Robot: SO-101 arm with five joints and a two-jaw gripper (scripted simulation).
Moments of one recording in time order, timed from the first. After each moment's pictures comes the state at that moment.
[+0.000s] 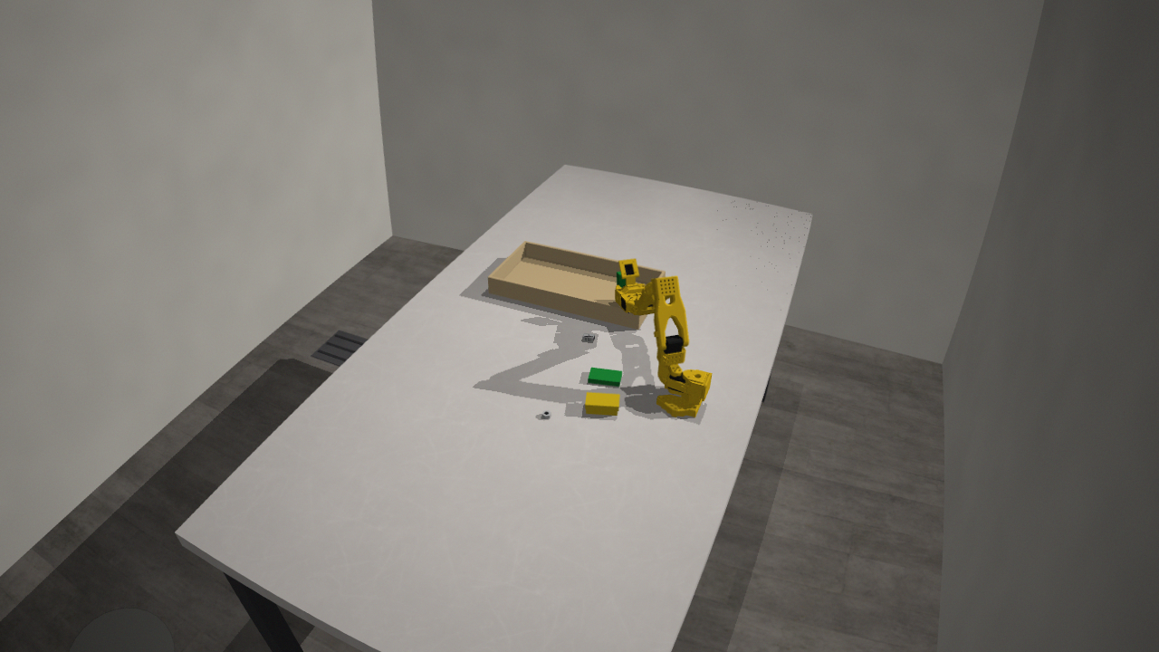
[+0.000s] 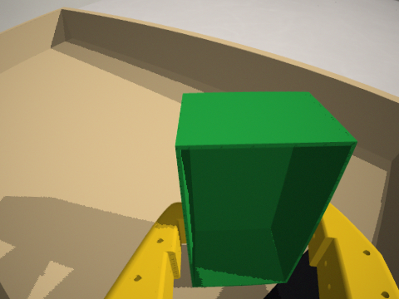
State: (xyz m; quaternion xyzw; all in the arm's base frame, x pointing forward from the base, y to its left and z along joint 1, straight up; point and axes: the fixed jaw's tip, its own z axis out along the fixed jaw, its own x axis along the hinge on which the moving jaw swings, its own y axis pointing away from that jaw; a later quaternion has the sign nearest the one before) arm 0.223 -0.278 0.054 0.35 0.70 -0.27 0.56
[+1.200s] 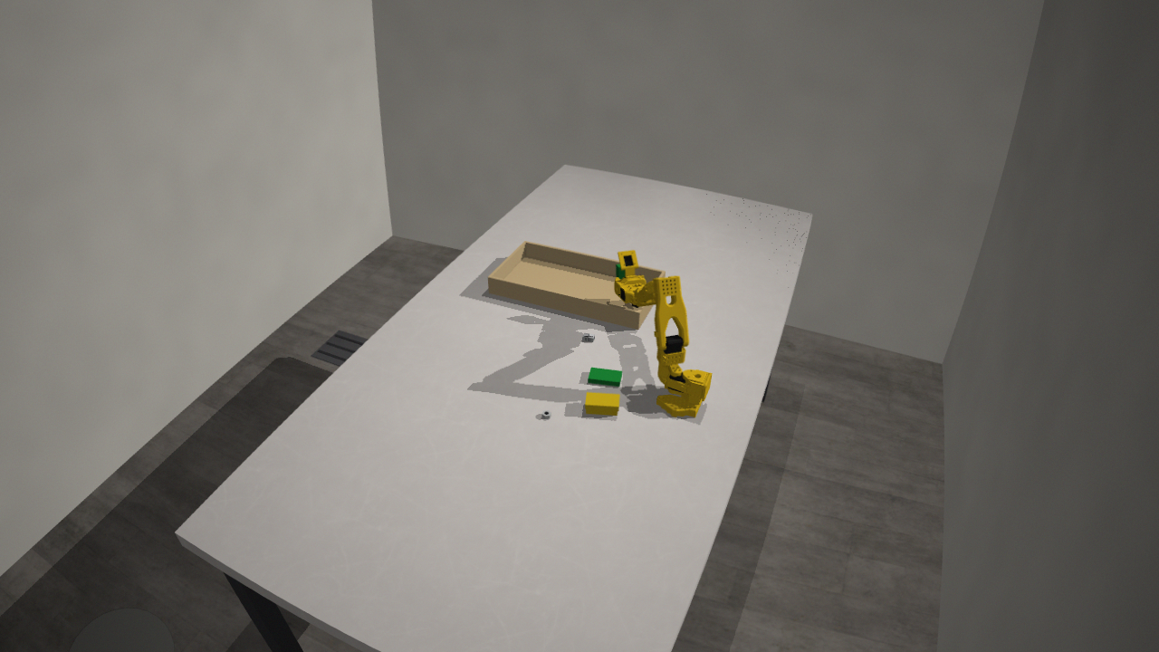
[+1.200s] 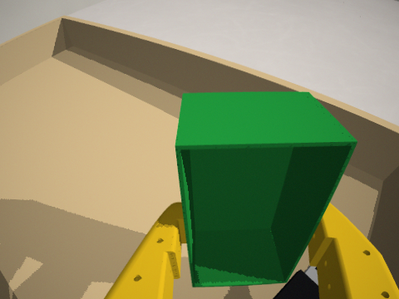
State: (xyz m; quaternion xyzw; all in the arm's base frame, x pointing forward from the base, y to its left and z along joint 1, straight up) arm 0.227 -0.283 0.071 0.35 0.71 -0.27 0.55
